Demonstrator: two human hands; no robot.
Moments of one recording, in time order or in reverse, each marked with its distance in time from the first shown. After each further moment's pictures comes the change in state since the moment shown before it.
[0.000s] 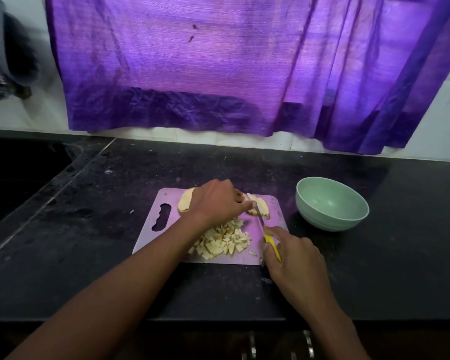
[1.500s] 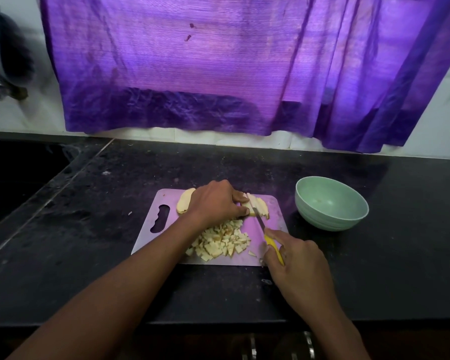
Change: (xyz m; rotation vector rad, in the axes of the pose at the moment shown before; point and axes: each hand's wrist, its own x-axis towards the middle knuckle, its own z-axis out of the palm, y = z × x) left_hand -0.001 0.000 -0.006 -0.150 -0.056 0.062; right_hand -0.008 -0.003 -0.007 0.087 0.026 0.011
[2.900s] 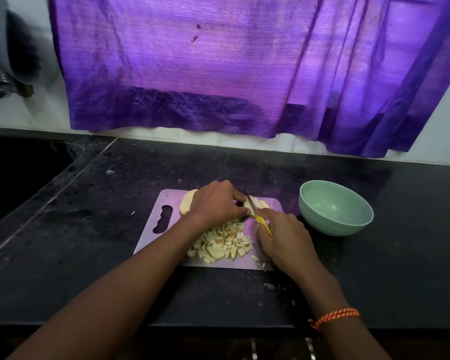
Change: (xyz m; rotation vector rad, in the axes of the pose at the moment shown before) left_hand -0.004 0.000 -0.007 0.006 0.047 0.009; right_hand 0.063 -0.009 0.012 -0.127 -0.133 -0.018
